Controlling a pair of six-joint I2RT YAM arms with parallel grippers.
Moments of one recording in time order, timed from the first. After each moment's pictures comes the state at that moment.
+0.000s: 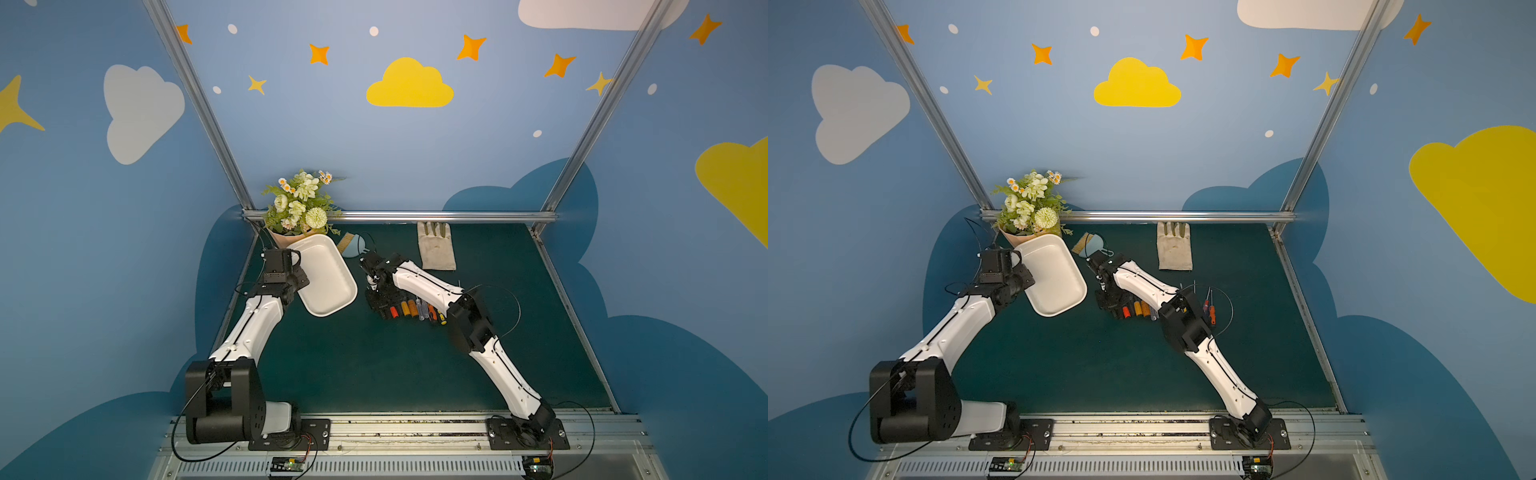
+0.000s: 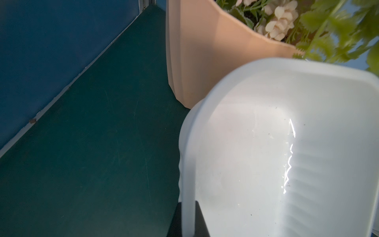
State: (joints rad) left arm 0.06 1.37 0.95 -0.32 -0.12 -0.48; right arm 0.86 2.55 2.33 -1.17 -0.11 0.39
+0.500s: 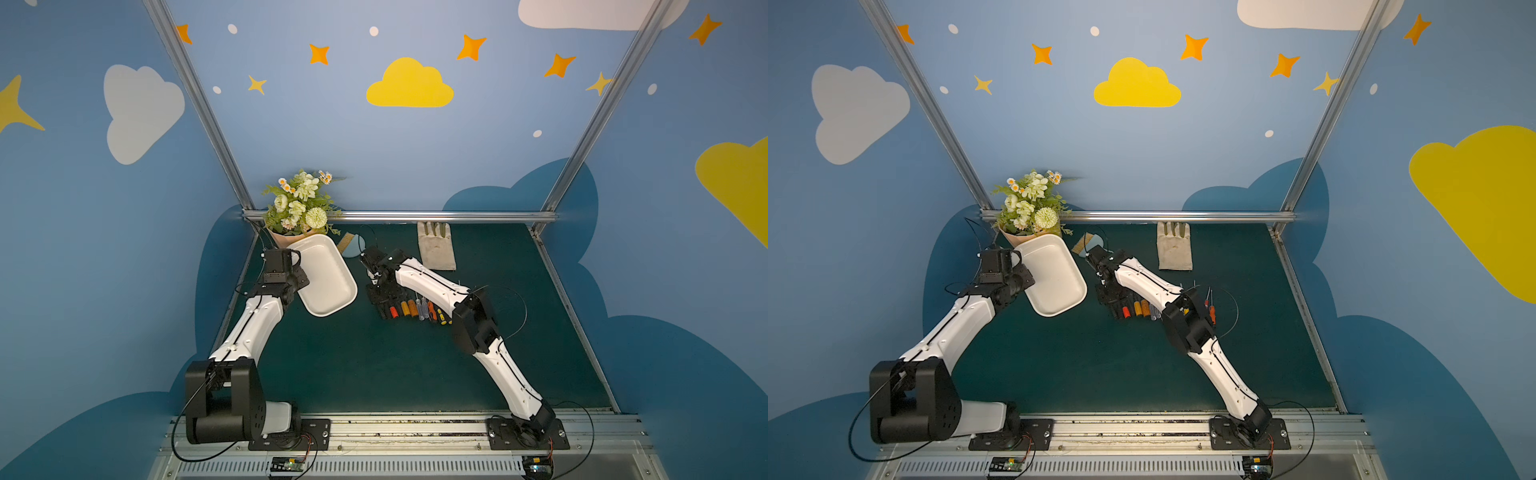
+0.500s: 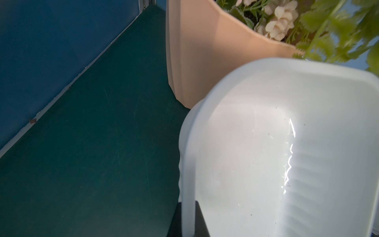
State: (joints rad) left arm 0.06 1.37 0.95 -0.32 -0.12 -0.48; right arm 0.86 2.48 2.31 -1.15 -0.03 0.38
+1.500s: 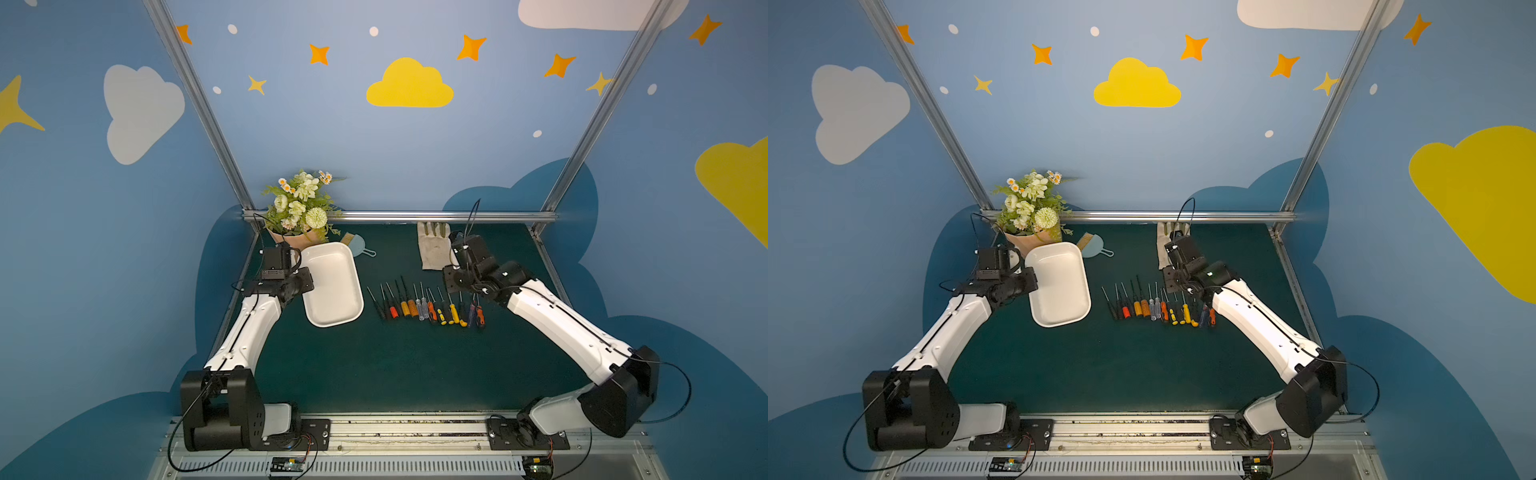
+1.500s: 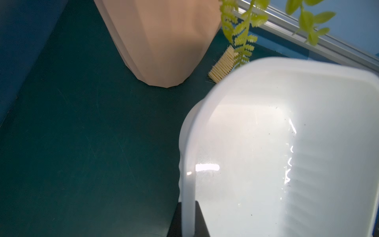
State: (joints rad) left arm 0.05 1.34 1.01 -0.50 0.09 -0.25; right arm 0.64 1.42 1.32 -0.74 0.24 0.26
